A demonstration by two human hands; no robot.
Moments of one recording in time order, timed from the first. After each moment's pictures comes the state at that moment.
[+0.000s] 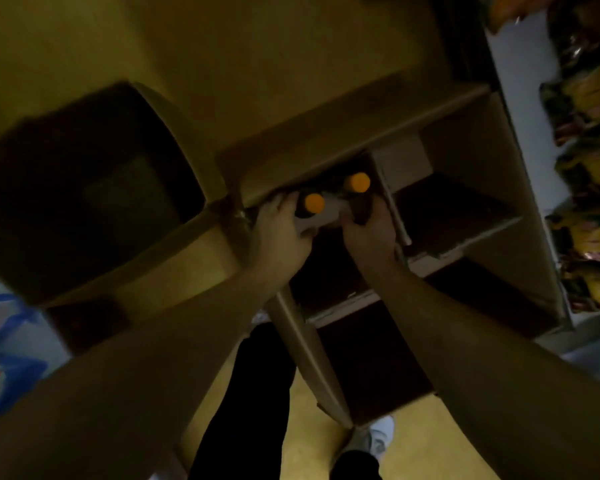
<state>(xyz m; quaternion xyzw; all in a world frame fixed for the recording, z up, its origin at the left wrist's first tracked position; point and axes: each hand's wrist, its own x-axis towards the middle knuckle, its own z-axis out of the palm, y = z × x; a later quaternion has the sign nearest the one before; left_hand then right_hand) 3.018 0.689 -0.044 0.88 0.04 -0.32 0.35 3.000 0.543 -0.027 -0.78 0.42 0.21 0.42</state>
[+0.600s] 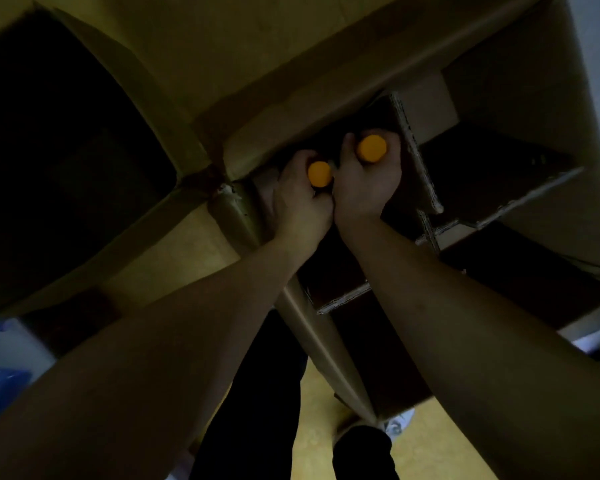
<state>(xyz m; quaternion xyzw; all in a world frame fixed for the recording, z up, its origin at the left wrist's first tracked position) 3.014 0.652 -0.081 0.83 0.12 -0.23 0.49 3.024 0.573 -0.080 -0.71 0.49 -0.08 0.50</state>
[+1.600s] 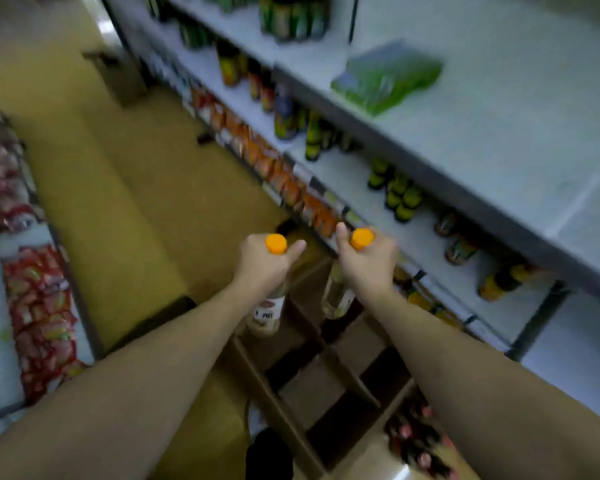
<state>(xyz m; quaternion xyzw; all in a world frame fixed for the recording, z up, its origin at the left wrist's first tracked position) 2.980 0.618 0.456 0.85 -0.03 -0.15 0.51 2.916 0.467 0.452 -0.79 0.32 -0.25 0.45</state>
